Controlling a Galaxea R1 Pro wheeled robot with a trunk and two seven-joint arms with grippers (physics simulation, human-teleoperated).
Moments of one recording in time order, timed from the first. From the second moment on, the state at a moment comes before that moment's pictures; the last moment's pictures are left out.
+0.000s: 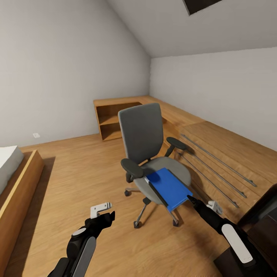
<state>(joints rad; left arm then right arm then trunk) -0.17 -0.10 -0.16 -1.51 0.36 0.62 0.39 -0.37 -0.22 -0.02 -1.02 -1.02 0.36 0.11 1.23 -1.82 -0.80</state>
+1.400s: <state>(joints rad) -0.17 -0.11 -0.16 -1.50 0.36 0.62 0.39 -0.37 -0.22 -0.24 -0.95 -1.20 0.54 0.36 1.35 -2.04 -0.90</state>
